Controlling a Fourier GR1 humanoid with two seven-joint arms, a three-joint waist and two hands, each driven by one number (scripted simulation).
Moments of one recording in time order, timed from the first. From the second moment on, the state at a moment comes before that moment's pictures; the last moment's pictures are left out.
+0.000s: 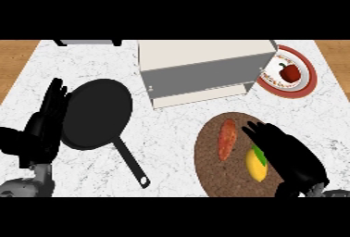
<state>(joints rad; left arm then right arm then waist) -0.09 0.31 -0.07 -1.65 0.15 0.29 0.12 -0.12 -0.62 0.50 -1.84 0.74 0.41 0.40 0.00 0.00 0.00</state>
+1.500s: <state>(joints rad) -0.09 0.21 0.03 -1.67 0.04 0.19 0.16 -0.12 -0.39 0.41 -1.47 1.09 0.30 0.05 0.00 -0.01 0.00</state>
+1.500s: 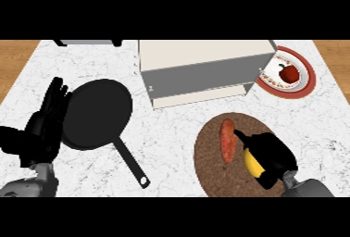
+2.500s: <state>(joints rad) -0.09 0.20 0.03 -1.67 0.03 0.17 0.16 -0.25 -0.01 0.78 -1.56 0.94 0.11 0.81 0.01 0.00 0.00</state>
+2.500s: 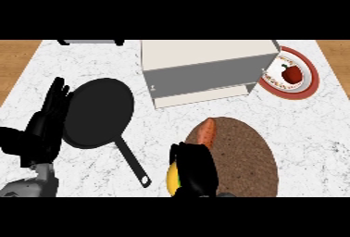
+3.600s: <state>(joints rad) -0.07 0.19 0.06 -1.66 0.03 0.15 0.13 -0.63 -0.01 0.49 -1.92 0.98 0.07 1.10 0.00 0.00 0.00</state>
